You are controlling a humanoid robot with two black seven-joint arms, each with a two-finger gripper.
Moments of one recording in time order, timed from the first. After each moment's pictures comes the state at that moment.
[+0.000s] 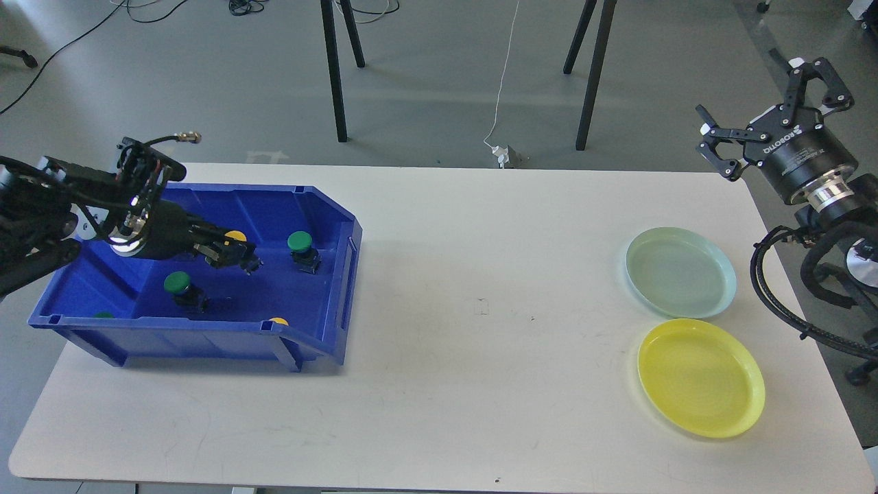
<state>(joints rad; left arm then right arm) -1.21 0.86 0.11 -1.05 1.59 -0.33 -0.49 0.60 -0.57 0.96 0.90 0.15 0.49 0.11</state>
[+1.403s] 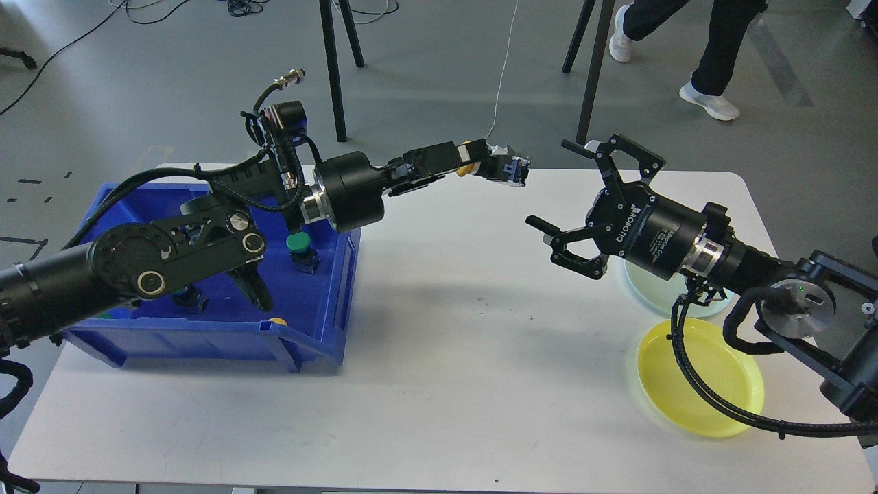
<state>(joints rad) -1.04 0.43 -0.18 -1.20 0.94 -0.12 -0.49 0.63 -0.63 0.58 1.39 0.11 0.49 0.03</state>
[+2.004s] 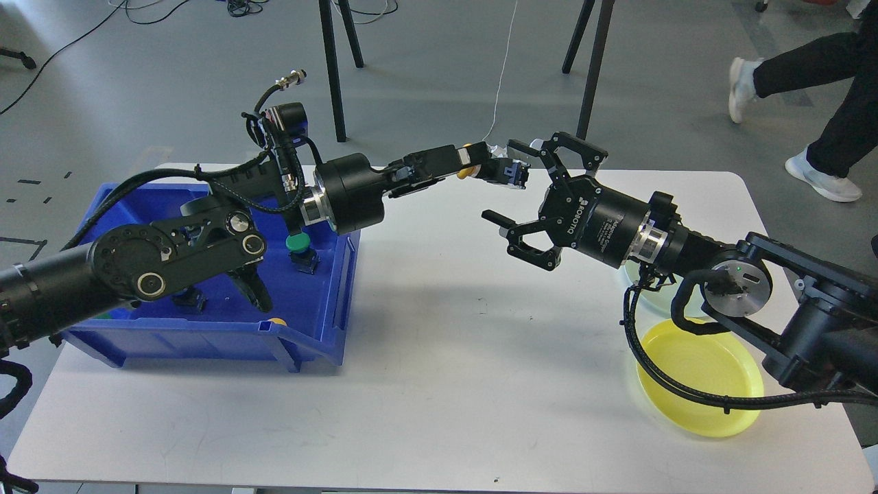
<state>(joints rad) -1.04 0.43 -0.18 -1.20 0.95 -0.12 -0.49 0.75 -0.49 0.48 1.26 0.11 0.49 0.03</state>
